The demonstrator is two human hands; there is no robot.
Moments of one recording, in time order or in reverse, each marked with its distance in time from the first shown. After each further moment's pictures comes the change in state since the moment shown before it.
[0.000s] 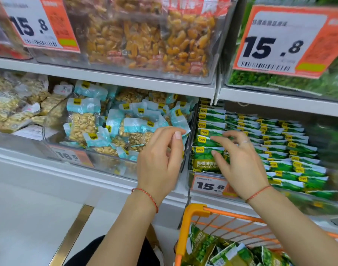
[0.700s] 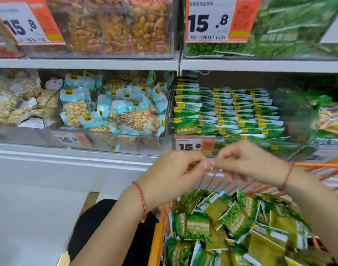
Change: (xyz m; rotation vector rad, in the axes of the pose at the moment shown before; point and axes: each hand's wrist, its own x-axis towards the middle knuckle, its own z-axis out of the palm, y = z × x) left_hand -0.060 0.077 -0.029 -0.007 -0.937 0.006; right_hand -0.076 -0.019 -0.102 0.566 -0.734 0.350
